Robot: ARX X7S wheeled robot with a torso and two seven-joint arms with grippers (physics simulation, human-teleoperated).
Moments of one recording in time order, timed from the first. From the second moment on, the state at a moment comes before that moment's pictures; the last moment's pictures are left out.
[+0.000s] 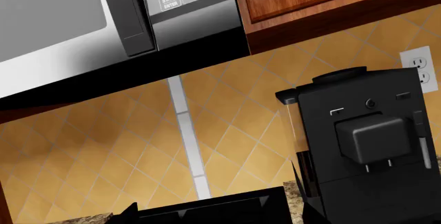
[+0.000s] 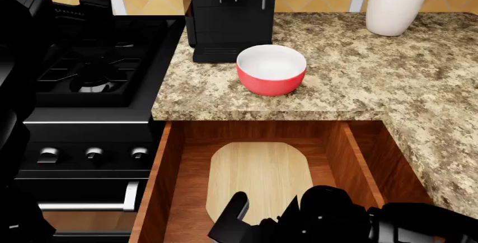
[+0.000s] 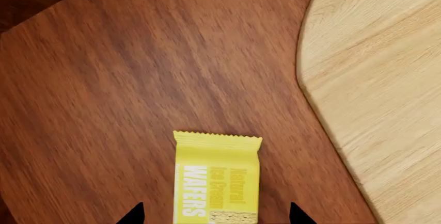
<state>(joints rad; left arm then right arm) -1.08 -0.42 0.08 0.40 -0.18 -1.15 -0.01 1.09 0.38 -1.43 -0.11 1.64 1.15 0.60</state>
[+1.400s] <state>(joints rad) -1.06 -0.44 0.08 0.40 -0.19 -1.13 -0.02 0.99 0.34 -1.55 0.03 1.45 1.06 0.46</state>
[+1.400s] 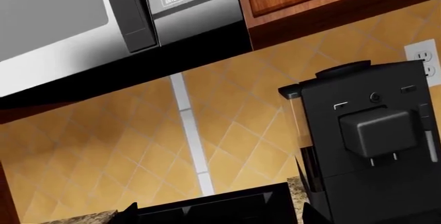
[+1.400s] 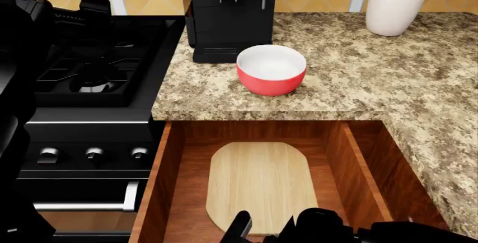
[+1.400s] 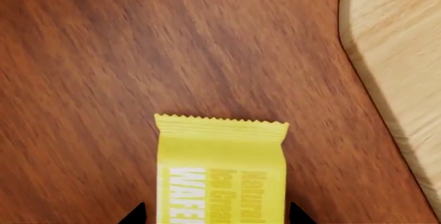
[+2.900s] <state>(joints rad) -1.04 -0.46 0.06 0.44 -0.21 -1.16 -0.03 1.33 0.43 -1.33 -0.22 1.66 1.11 0.62</state>
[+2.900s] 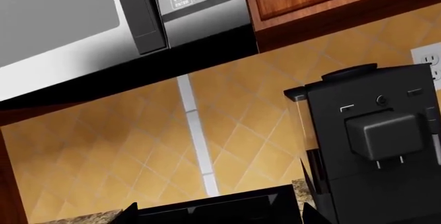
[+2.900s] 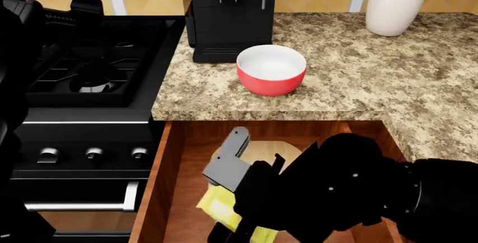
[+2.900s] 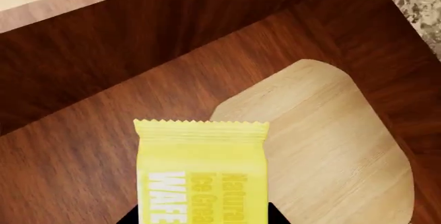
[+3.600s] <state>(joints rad) -1.02 -0.49 0.02 0.67 -0.27 -1.32 -0.01 1.58 0.35 -1.21 0.20 1.38 0.91 0.40</state>
